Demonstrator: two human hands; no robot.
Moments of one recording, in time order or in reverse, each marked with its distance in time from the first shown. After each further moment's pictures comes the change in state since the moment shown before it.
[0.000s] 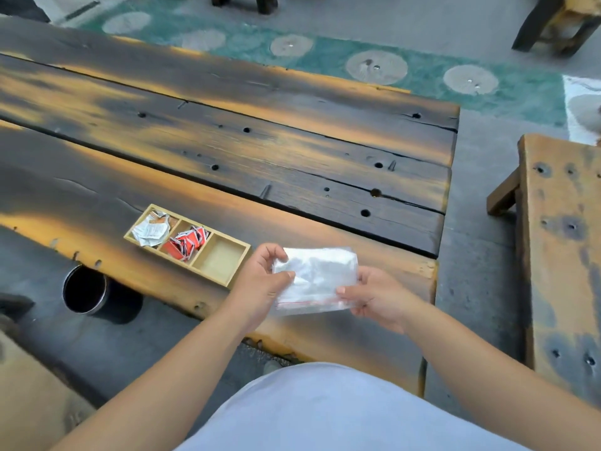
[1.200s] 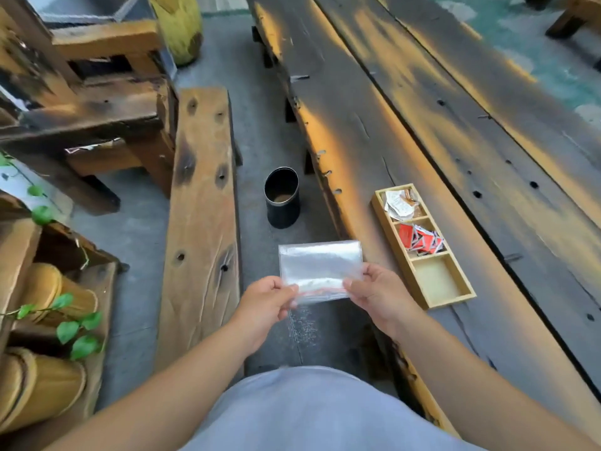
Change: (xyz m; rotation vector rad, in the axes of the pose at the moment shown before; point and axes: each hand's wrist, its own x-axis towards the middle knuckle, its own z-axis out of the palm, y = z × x) left_hand -0.207 -0.104 -0.269 -0.425 0.891 -0.265; right_hand 0.089 0.032 0.364 -0.434 -0.404 0.077
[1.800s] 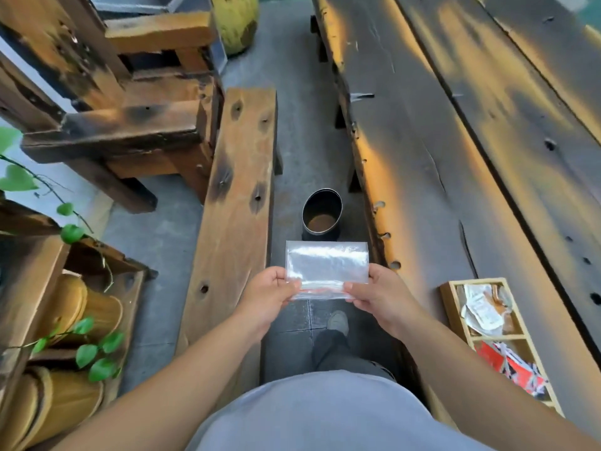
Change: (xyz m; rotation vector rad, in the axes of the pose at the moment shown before) left_hand 0.202 0.127 -0.060 0.012 0.149 0.036; right_hand 0.231 -0.121 0.083 -0.150 -0.177 0.042
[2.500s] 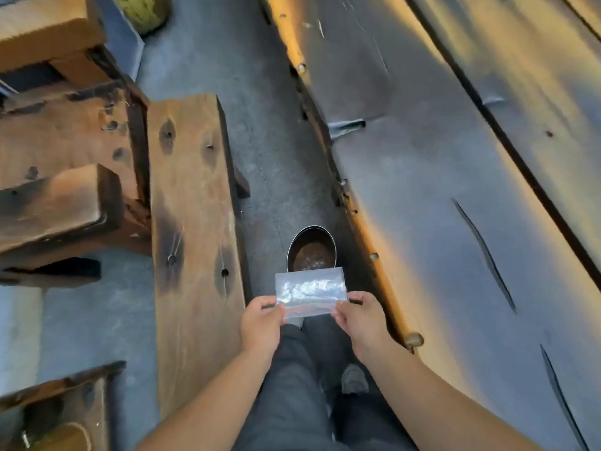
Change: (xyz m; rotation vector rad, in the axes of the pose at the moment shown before) left_hand 0.378 0.101 0.039 0.169 0.243 -0.260; right_hand 0.360 -0.101 0.011 0.238 0.545 0.341
